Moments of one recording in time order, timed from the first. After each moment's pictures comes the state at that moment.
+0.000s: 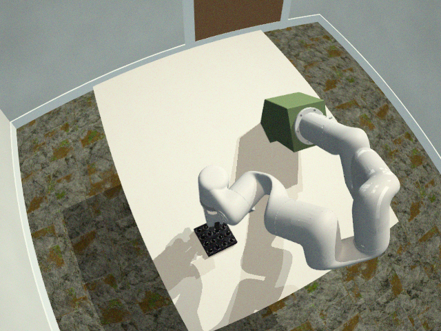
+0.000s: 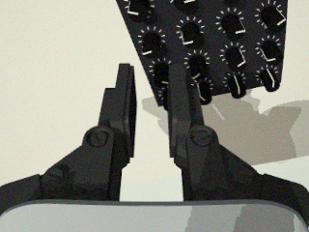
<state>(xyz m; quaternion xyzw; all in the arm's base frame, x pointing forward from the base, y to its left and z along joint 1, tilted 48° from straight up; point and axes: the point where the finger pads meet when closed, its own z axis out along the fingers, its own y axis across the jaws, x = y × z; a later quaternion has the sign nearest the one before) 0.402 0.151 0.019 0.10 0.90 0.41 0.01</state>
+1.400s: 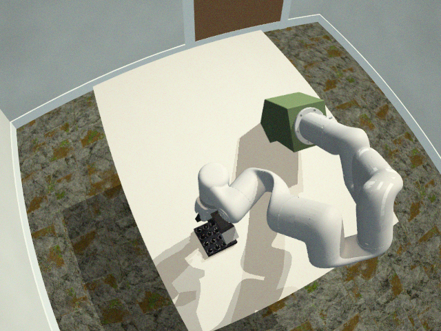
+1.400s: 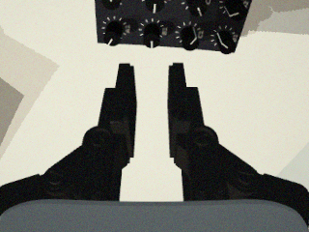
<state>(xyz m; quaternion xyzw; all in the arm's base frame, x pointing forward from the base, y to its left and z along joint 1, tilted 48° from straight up) 0.401 0.141 0.028 0.60 0.69 0.34 -0.23</state>
